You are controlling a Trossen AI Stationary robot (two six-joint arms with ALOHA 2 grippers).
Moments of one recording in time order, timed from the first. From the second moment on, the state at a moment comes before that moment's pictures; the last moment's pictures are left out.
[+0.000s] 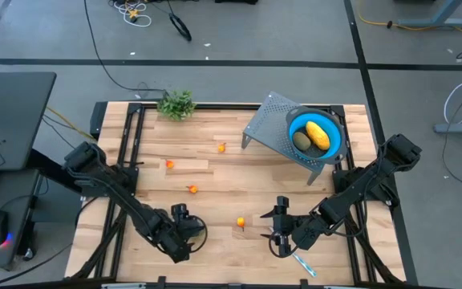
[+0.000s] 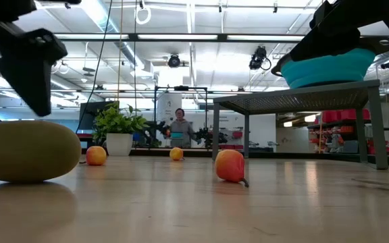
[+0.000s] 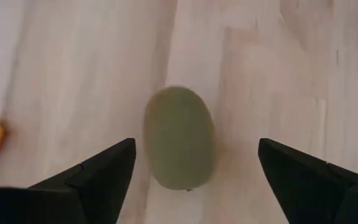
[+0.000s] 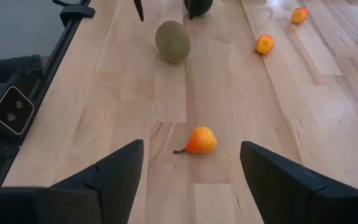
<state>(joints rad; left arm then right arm) -0.72 1.69 1.09 -0.61 -0.34 -0.80 0.70 1.54 0.85 -0.04 0.58 0.40</state>
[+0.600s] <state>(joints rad) -0.69 1.74 1.03 -0.57 -0.33 -0.83 0.70 1.54 0.85 -0.04 0.58 0.40</state>
